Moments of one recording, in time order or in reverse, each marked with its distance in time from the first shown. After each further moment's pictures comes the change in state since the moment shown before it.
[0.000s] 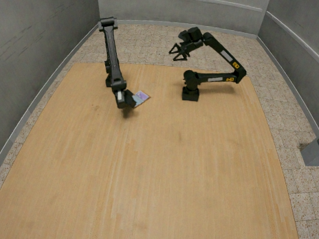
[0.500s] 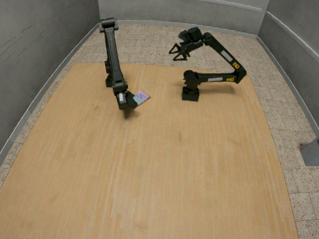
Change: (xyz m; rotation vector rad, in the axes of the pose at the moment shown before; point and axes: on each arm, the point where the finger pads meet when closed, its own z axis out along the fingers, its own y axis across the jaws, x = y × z) left arm 0.000 0.000 0.000 0.000 0.000 0.002; right arm -0.003 -0.003 0.015 0.008 -0.005 -0.018
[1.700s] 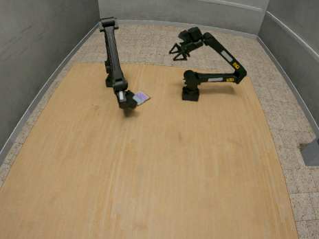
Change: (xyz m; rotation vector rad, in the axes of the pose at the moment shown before) left arm 0.000 0.000 0.000 0.000 -0.001 0.006; right arm 0.001 0.005 -0.001 0.002 -0.018 0.013
